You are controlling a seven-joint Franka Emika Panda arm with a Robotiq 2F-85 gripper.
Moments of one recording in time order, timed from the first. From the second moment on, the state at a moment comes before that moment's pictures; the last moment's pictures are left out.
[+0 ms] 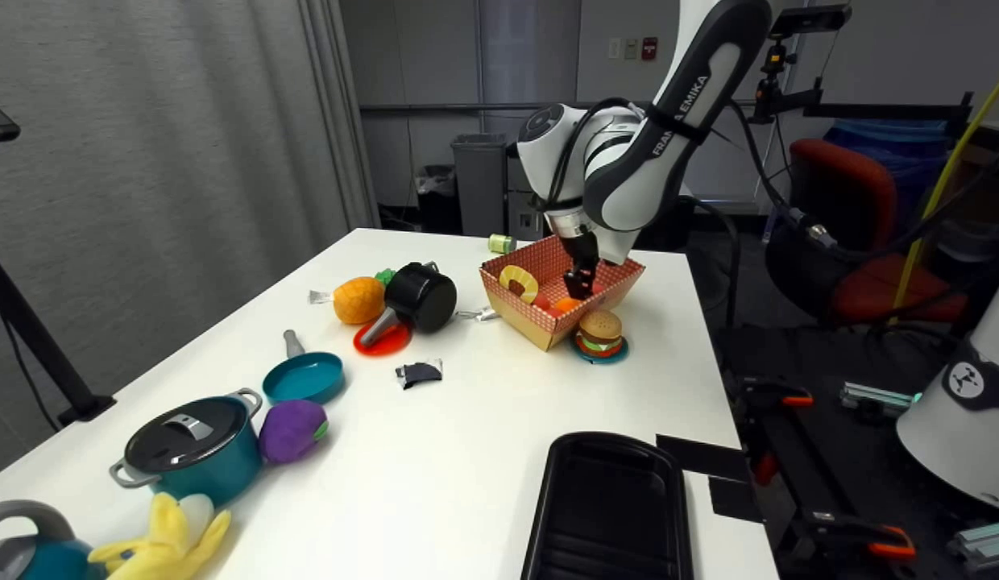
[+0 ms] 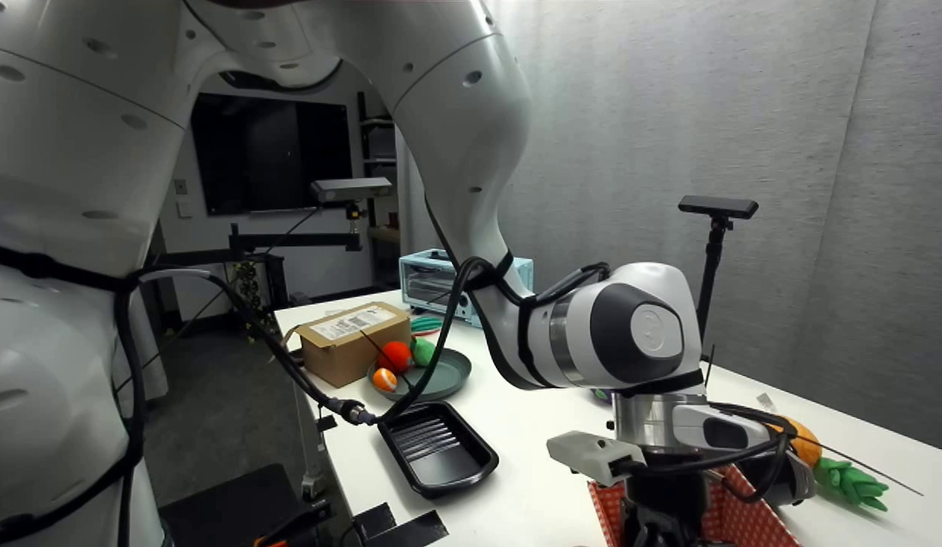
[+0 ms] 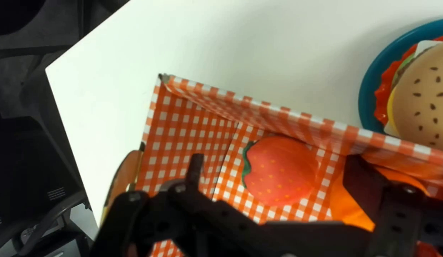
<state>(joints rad) -0.03 0.41 -0.45 -2.24 -0.50 2.42 0.47</state>
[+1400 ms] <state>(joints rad) -0.24 0.45 -0.35 -2.10 -0.23 2.50 0.20</state>
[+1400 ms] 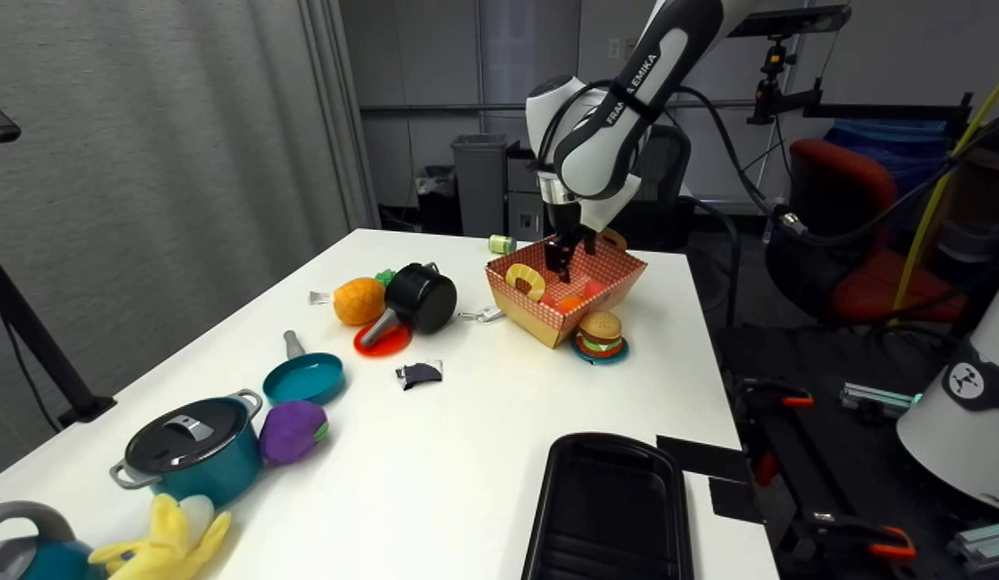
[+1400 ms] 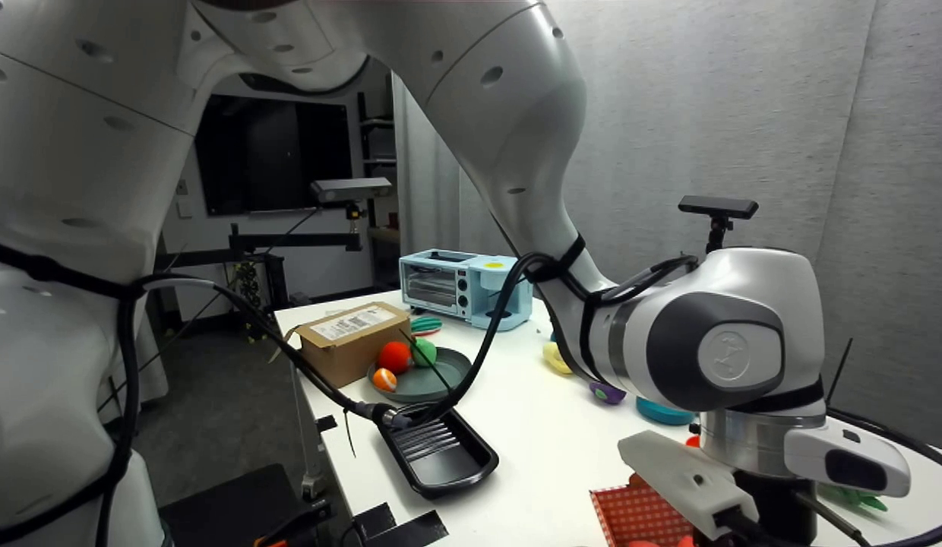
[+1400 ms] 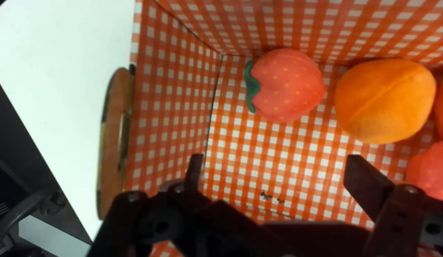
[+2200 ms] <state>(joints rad) -0.29 0.53 -0.40 -1.98 -0.23 2.50 0.20</state>
